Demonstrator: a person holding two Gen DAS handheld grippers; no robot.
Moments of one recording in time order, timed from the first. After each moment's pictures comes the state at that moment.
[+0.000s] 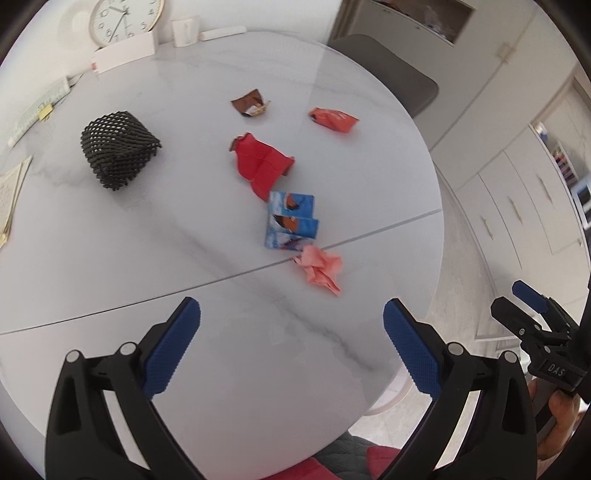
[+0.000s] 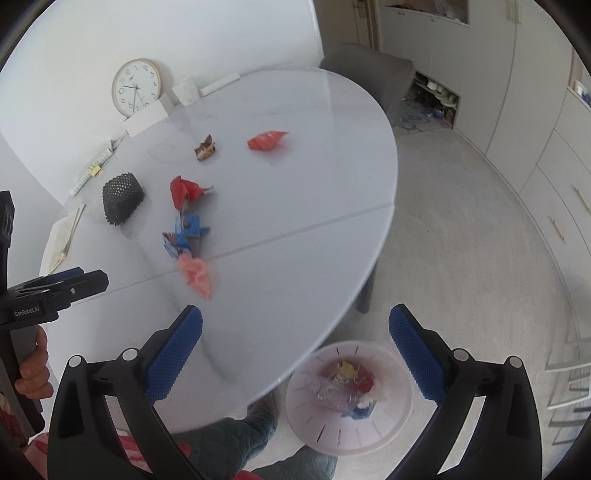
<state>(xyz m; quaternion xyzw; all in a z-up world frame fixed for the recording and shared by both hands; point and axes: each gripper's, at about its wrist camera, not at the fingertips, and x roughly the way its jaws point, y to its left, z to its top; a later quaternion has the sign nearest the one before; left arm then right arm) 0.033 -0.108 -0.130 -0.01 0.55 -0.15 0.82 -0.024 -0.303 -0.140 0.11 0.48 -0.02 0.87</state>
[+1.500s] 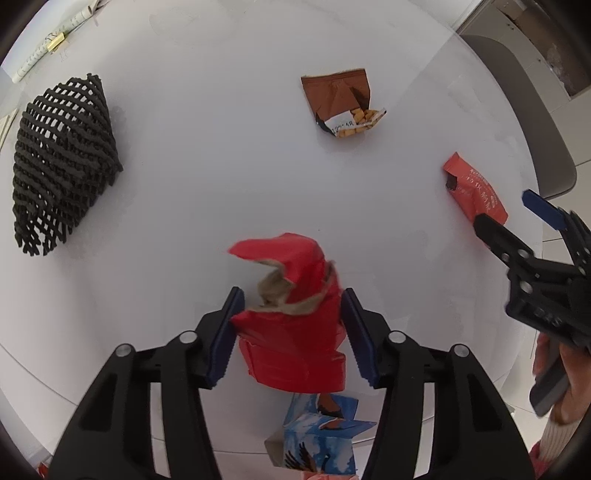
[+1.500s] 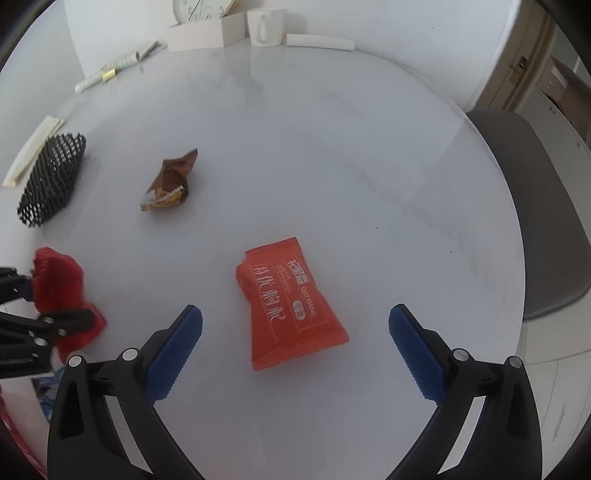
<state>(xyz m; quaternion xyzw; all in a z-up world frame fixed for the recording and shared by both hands) 0.240 -0.121 -0.240 -0.09 0.65 0.00 0.76 0.312 -0.268 -0.227 -0.15 0.52 0.15 0.83</state>
